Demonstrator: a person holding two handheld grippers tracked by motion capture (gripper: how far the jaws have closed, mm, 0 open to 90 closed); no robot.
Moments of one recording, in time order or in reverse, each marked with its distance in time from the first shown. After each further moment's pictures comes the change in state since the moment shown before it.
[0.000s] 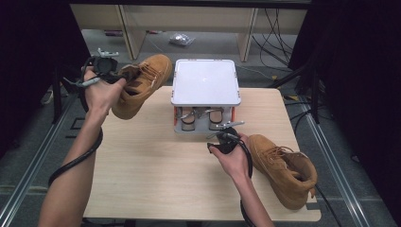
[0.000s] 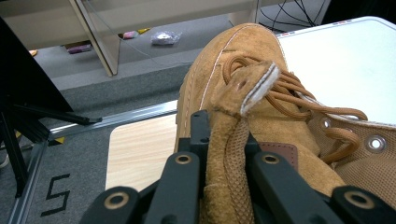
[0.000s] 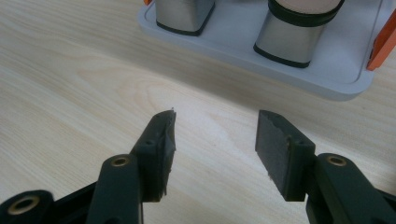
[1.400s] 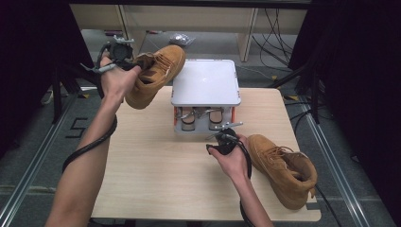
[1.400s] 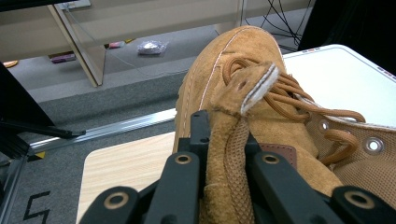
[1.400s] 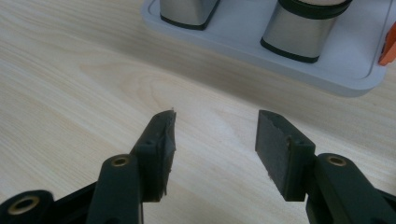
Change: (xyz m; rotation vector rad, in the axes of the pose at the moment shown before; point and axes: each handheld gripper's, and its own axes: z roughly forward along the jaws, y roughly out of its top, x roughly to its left) left arm -0.031 0.036 0.017 -0.024 -0.049 0.002; right arm 0.004 -0.002 0.002 0.025 0.010 0.021
